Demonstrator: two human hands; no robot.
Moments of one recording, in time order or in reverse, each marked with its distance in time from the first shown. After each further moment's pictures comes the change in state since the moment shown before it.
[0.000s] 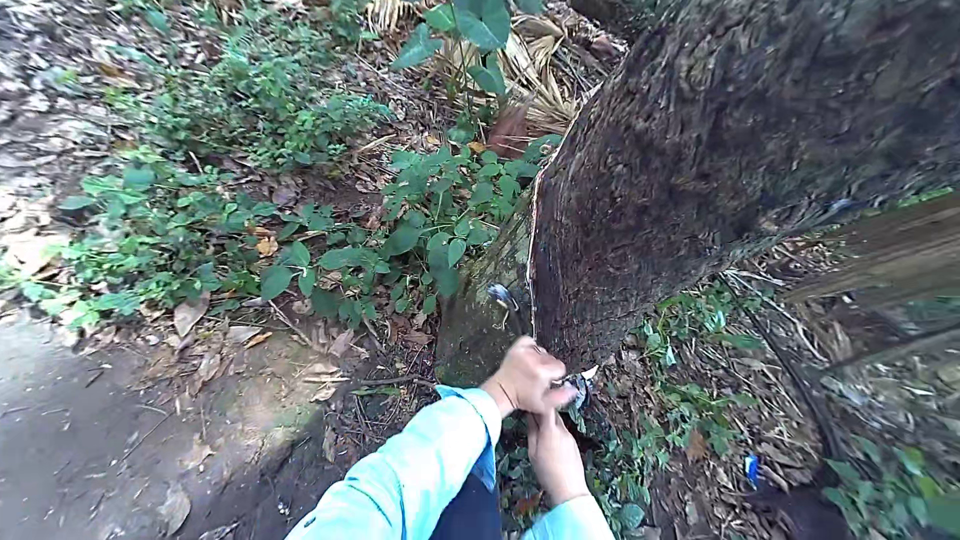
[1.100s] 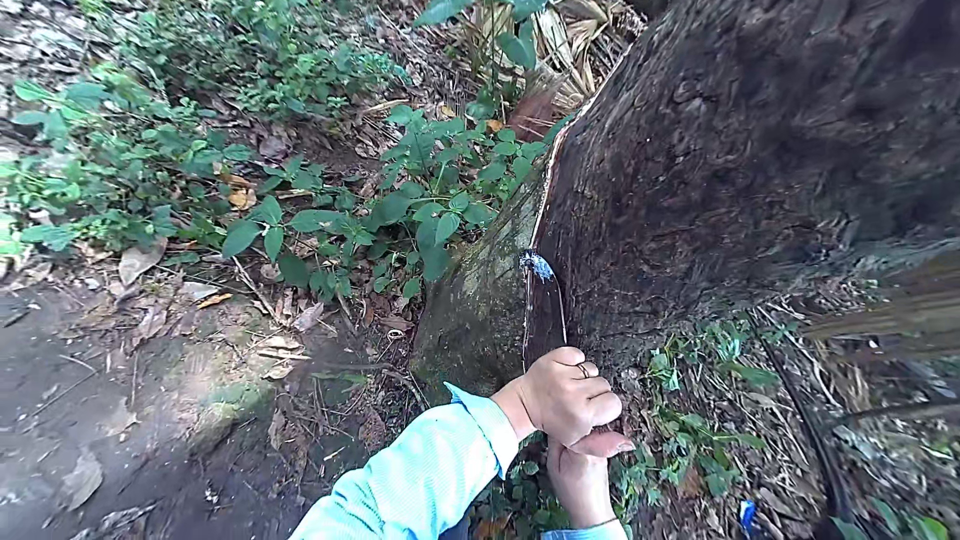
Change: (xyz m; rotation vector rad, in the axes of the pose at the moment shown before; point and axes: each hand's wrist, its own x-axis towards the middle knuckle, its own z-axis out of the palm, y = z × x) left_hand 0.044 0.007 0.044 0.194 0.389 0.336; right_hand 0.046 0.078 0.008 0.067 0.541 -0.433
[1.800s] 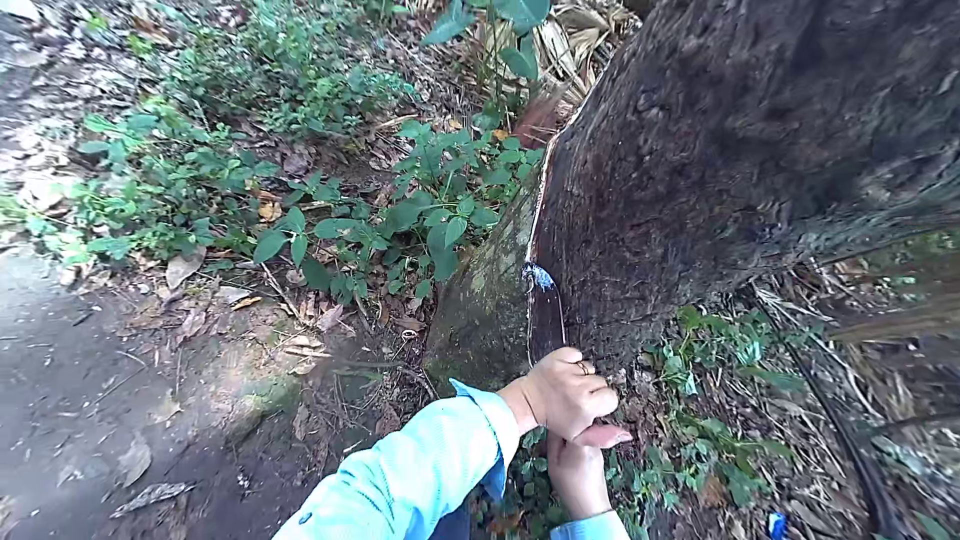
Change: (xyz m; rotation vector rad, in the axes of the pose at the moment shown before) left_hand -0.002 0.016 -0.009 -0.011 -0.176 -0.042; right_hand -0.015 -0.014 -0.010 0.029 -0.184 0.187
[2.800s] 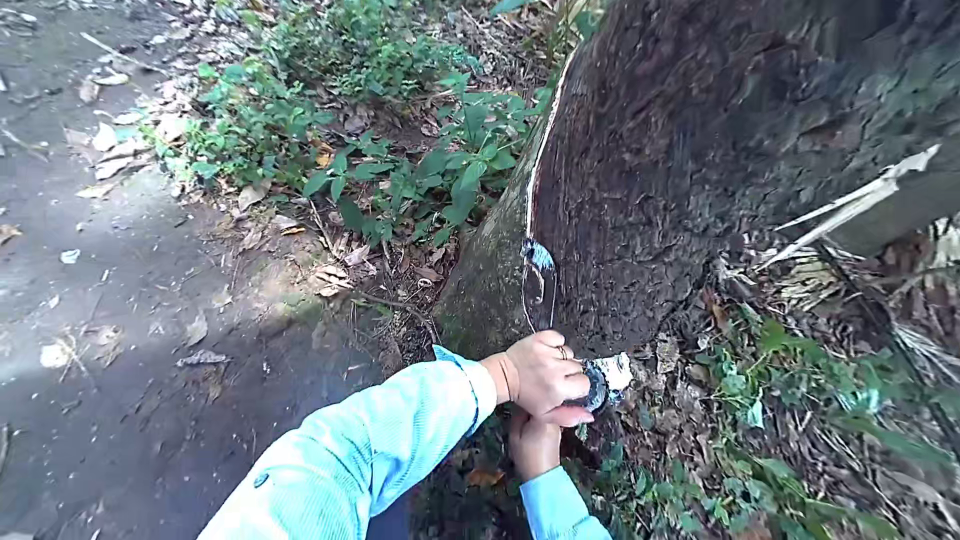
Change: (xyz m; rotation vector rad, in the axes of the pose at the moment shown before) left_hand -0.053 0.045 0.030 0.168 -0.312 0.005; right_hand -0.052 0.059 0.039 0.327 -0.176 -0.086
